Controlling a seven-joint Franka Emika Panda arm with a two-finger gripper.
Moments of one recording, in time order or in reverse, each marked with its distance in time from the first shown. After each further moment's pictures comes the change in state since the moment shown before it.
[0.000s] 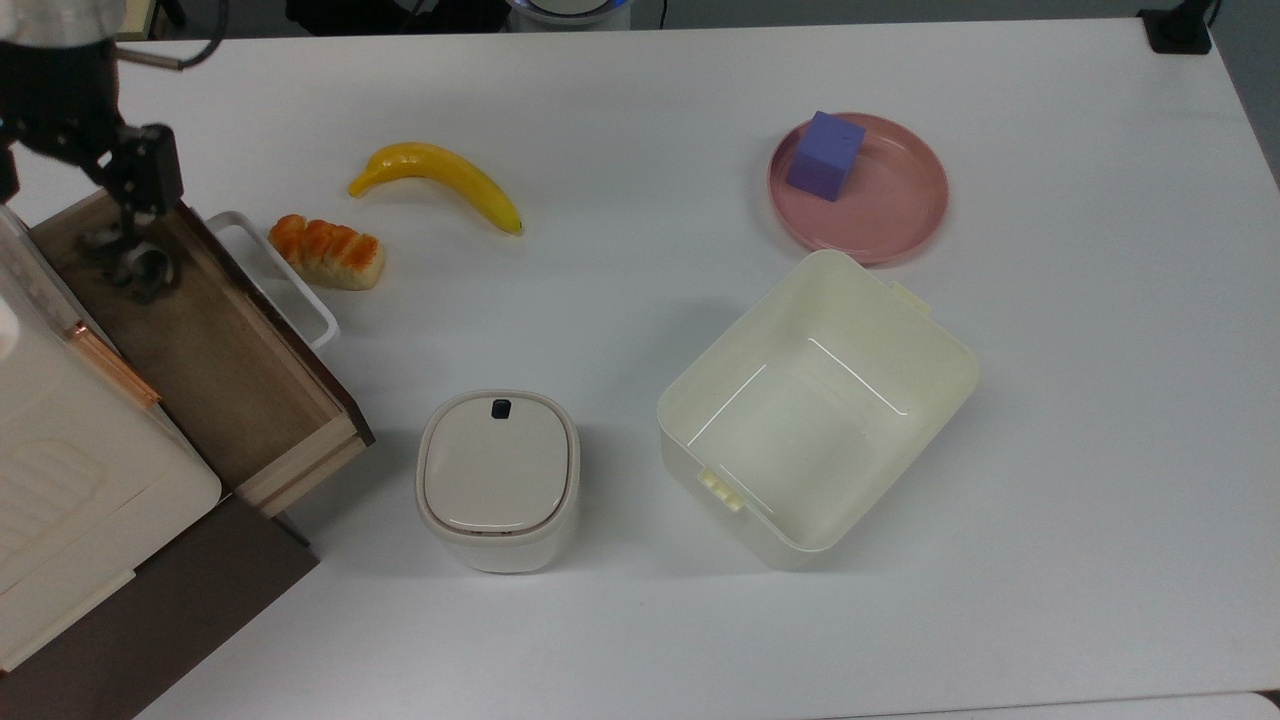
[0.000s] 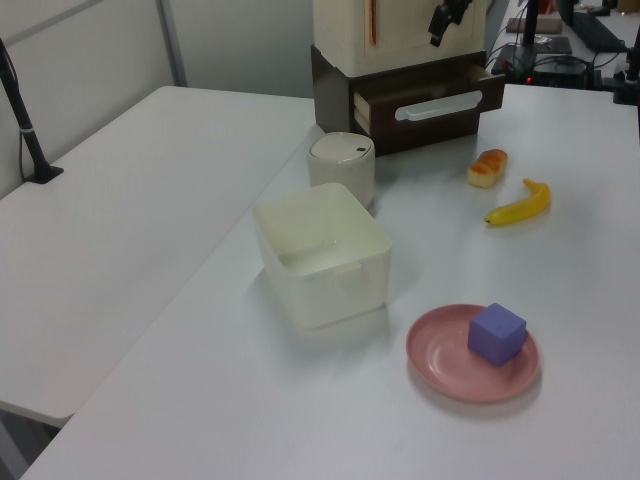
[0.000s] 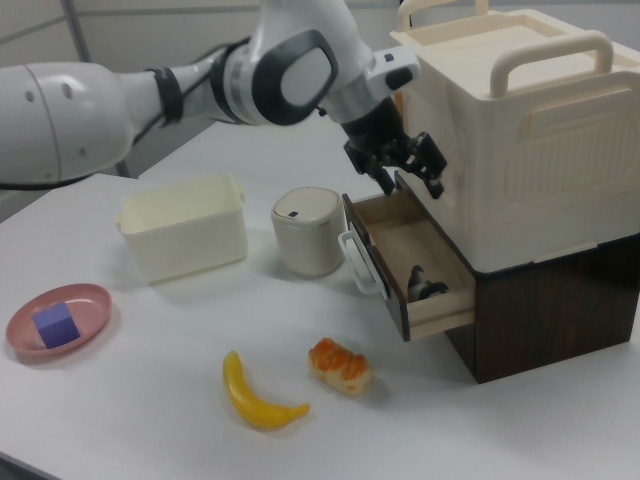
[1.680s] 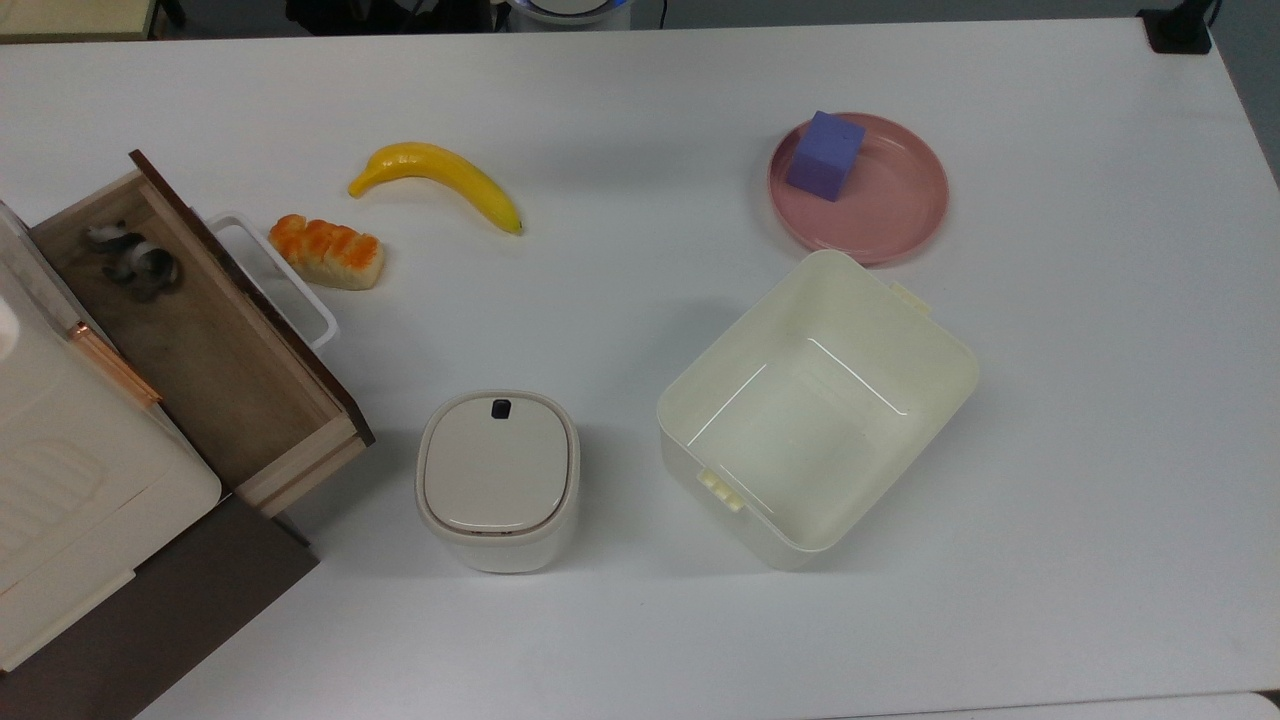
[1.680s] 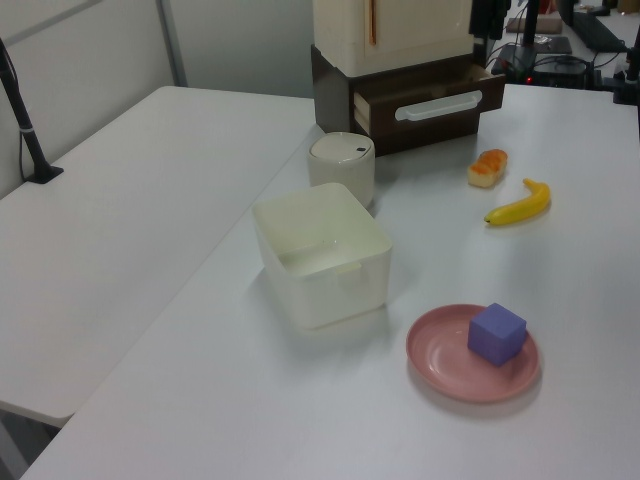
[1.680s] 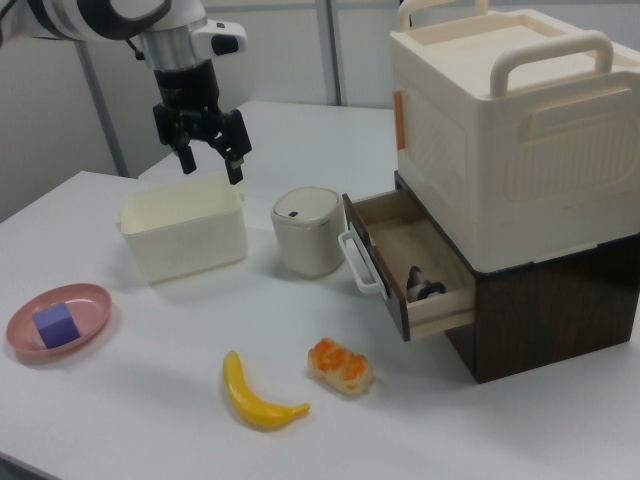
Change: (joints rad) arm 0.158 -0.333 0.141 -0.159 0.141 -0.551 0.076
